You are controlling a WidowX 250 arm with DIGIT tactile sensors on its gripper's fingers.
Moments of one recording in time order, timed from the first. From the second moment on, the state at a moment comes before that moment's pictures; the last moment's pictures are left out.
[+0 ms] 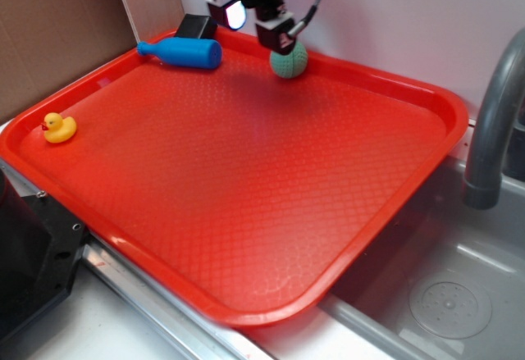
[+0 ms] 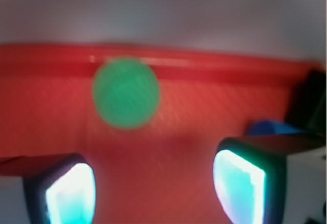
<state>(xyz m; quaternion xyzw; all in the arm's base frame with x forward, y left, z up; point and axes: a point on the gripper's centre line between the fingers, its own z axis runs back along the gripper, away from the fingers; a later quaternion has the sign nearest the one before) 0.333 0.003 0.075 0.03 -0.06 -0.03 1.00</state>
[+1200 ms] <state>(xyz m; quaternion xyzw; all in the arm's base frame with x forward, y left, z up) 0.344 -0.016 0.041 0.10 -0.02 -0.03 0.99</state>
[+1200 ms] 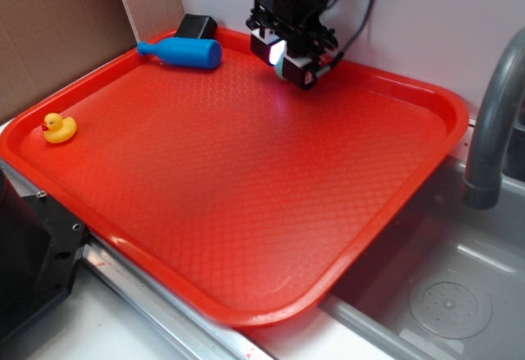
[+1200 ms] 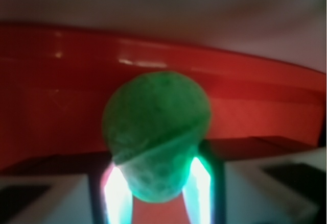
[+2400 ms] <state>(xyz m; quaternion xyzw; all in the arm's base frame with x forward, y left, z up) 0.174 -0.019 0.178 -0.02 -0.09 -0.07 0.99</state>
